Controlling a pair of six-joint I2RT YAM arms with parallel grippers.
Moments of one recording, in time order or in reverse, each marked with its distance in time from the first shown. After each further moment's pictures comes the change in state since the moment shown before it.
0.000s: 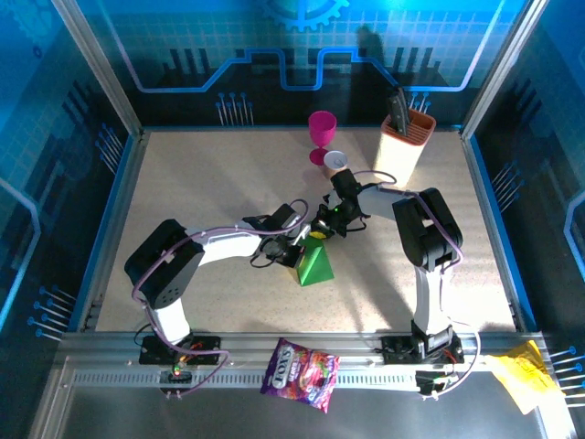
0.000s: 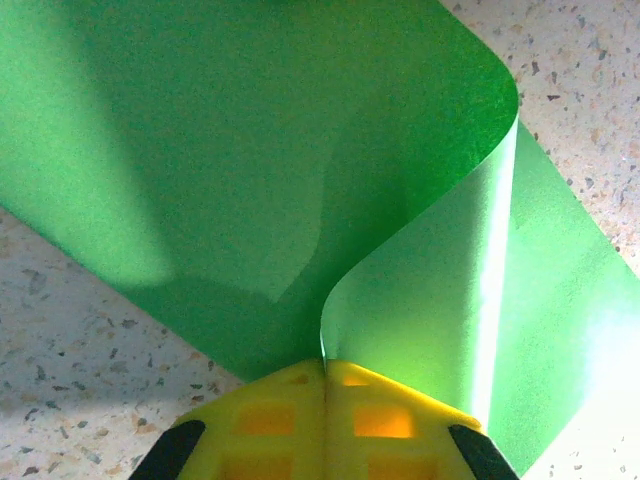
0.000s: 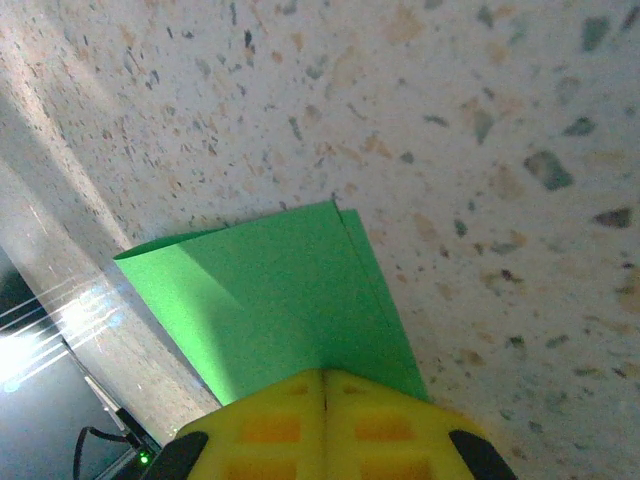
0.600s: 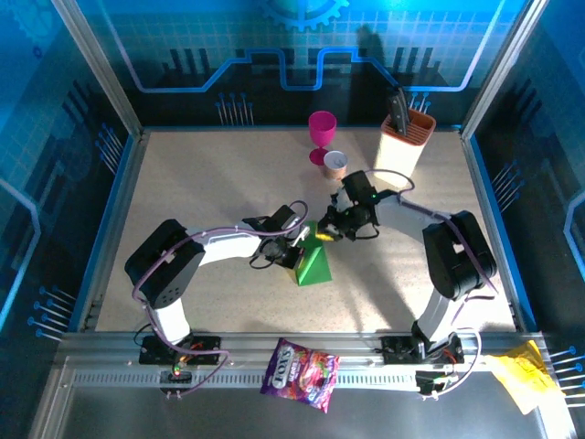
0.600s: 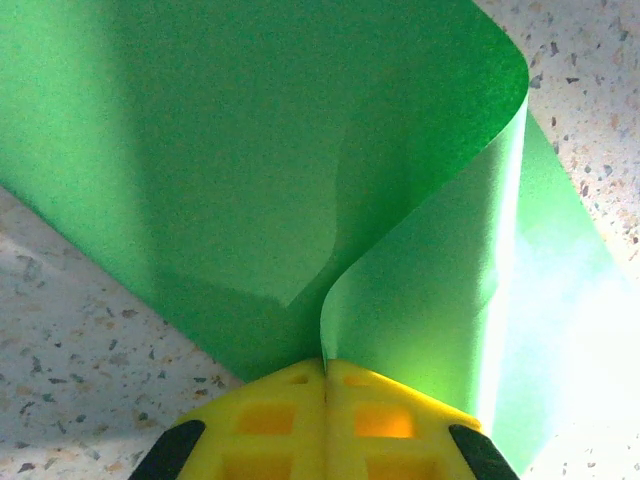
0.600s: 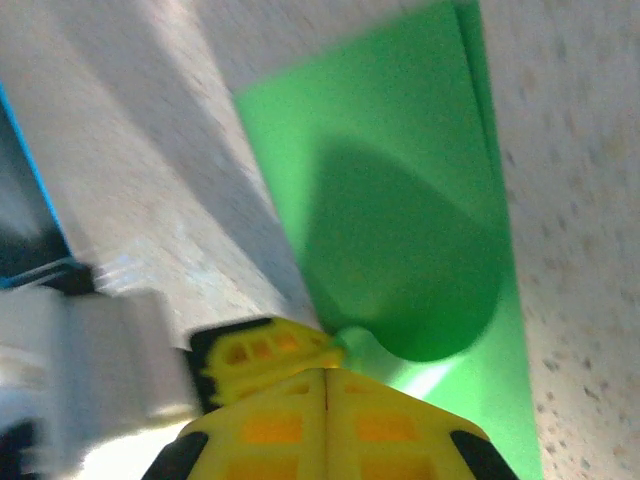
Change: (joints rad) left arm 0.000 0.002 -0.013 0.005 0.000 0.000; right arm 0.023 -0.305 -0.212 0.007 0.014 0.013
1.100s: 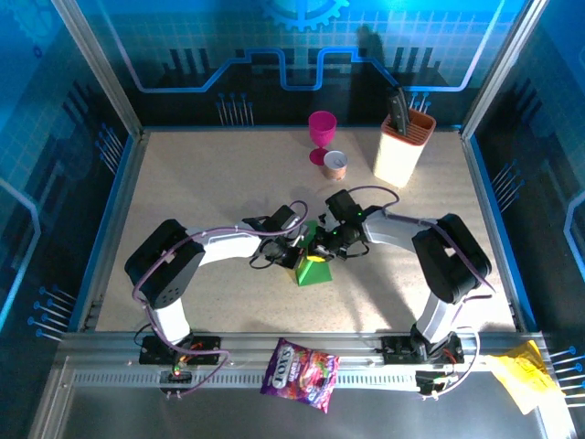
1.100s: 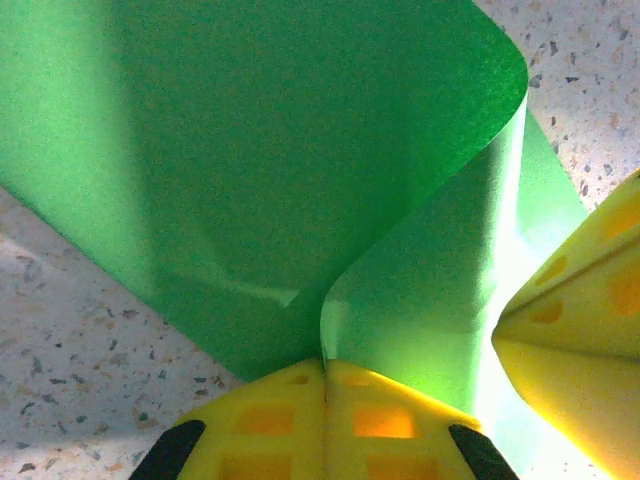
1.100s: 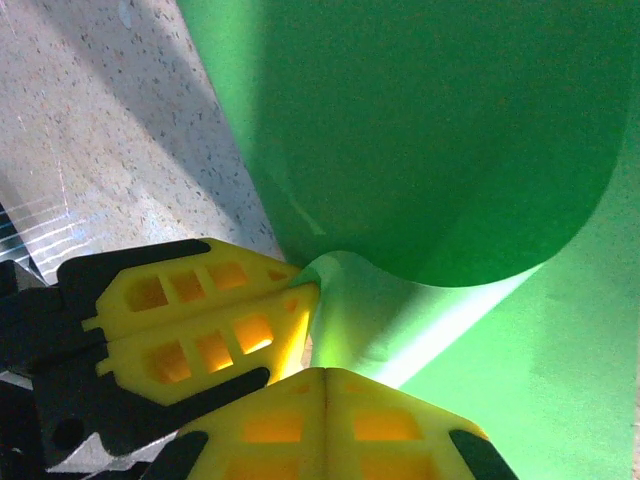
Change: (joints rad) left arm 0.000 0.000 0.000 0.000 0.000 0.003; right arm 0.130 0.004 -0.080 0.065 0.034 0.068
